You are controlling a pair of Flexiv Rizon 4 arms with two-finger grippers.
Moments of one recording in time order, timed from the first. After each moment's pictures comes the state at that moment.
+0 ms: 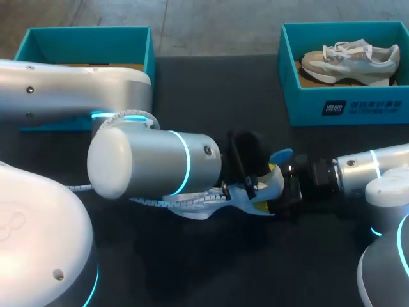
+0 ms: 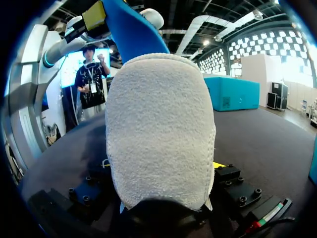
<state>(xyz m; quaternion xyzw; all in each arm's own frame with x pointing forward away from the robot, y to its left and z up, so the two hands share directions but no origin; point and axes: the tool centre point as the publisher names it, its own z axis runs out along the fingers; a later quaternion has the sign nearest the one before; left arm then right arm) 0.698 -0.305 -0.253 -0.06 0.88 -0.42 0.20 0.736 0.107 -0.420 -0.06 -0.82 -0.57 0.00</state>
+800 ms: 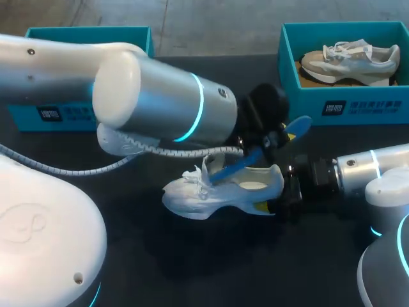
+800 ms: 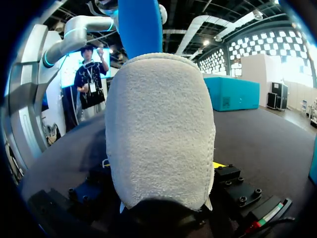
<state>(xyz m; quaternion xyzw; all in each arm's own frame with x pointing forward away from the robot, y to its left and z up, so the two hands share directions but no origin) 0.703 -0.331 -0.179 -0.10 0.89 -0.43 0.12 0.736 0.107 -0.421 -0.06 -0.82 -0.57 0.00</state>
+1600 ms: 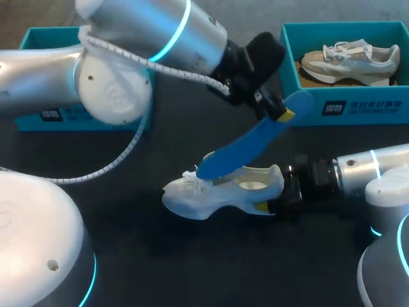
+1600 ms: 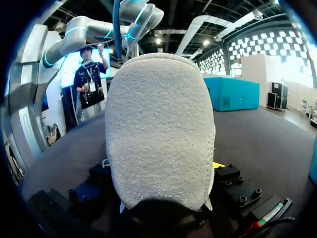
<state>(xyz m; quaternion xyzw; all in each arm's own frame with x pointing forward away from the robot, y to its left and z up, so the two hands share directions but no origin) 0.697 -0.315 -0.116 -0.08 0.91 -0.41 -0.03 0.736 0.107 -0.421 -0.06 -0.82 -0.57 0.00</state>
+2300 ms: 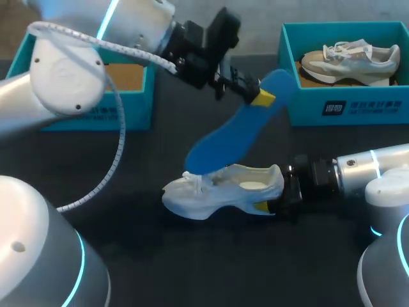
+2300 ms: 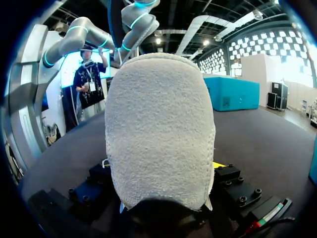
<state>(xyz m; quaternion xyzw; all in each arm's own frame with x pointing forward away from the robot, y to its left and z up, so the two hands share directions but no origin) 0.679 -0.273 -0.056 -0.03 0.86 -0.50 -0.10 0.736 0.107 -0.421 -0.06 -0.82 -0.57 0.00</state>
